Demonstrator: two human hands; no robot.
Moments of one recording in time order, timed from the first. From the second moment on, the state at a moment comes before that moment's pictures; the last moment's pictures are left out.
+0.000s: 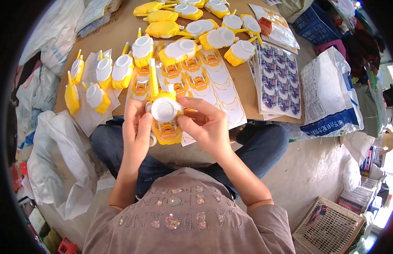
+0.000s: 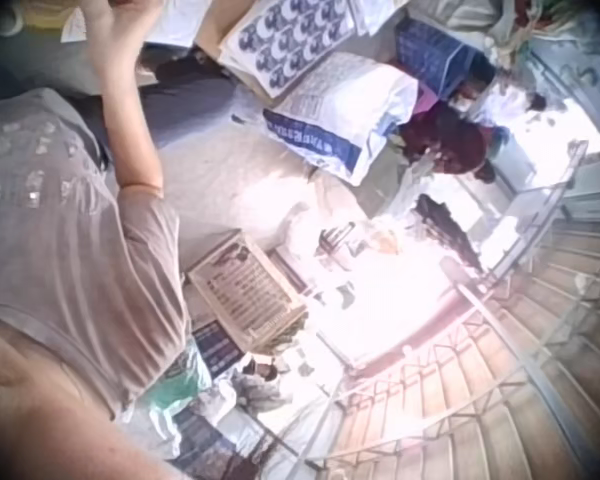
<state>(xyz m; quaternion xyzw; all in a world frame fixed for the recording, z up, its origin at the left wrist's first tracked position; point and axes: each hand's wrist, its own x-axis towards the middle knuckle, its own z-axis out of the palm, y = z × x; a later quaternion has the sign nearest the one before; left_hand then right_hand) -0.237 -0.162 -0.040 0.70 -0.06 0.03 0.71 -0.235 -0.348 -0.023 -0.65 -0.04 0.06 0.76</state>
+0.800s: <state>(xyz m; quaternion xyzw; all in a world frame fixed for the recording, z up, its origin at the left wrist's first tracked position) -0.321 0.065 0.031 0.78 0.27 0.49 0.28 -0.186 -0.362 -0.033 -0.68 0.01 -0.10 0.72</state>
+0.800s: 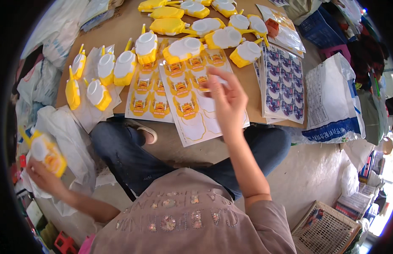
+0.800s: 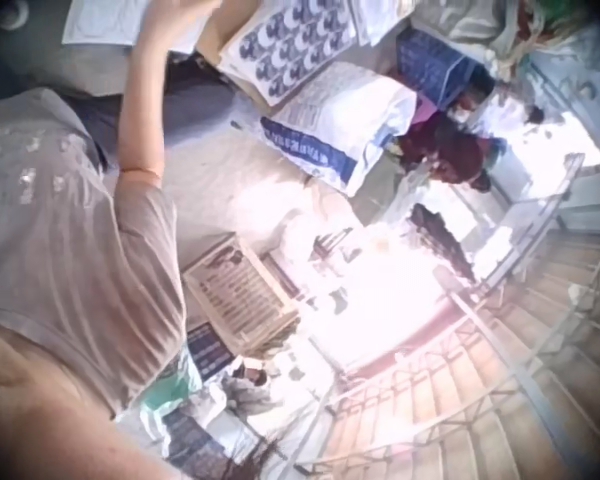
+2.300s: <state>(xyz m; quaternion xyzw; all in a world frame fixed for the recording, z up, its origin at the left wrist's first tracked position) -0.172 -0.166 -0.098 0.92 -0.29 0.08 0.24 -0.199 -0.370 -0.084 -0.91 -0.24 -0.19 0.28</state>
